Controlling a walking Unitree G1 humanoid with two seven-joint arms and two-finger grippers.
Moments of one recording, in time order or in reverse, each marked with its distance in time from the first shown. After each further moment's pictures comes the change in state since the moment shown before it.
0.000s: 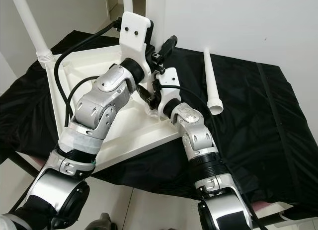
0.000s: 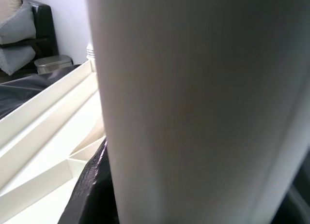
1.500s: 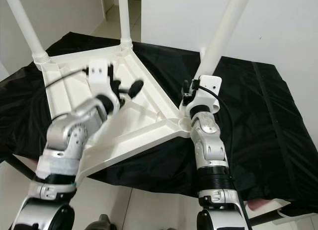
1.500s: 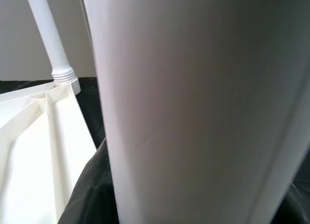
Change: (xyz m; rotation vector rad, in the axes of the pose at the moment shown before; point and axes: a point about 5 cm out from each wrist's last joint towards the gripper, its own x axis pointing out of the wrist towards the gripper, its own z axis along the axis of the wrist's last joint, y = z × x) left arm -0.080 0.051 -0.088 -0.244 0.435 0.301; right arm -0.049 -0.058 -0.013 0.105 -0.054 -0.677
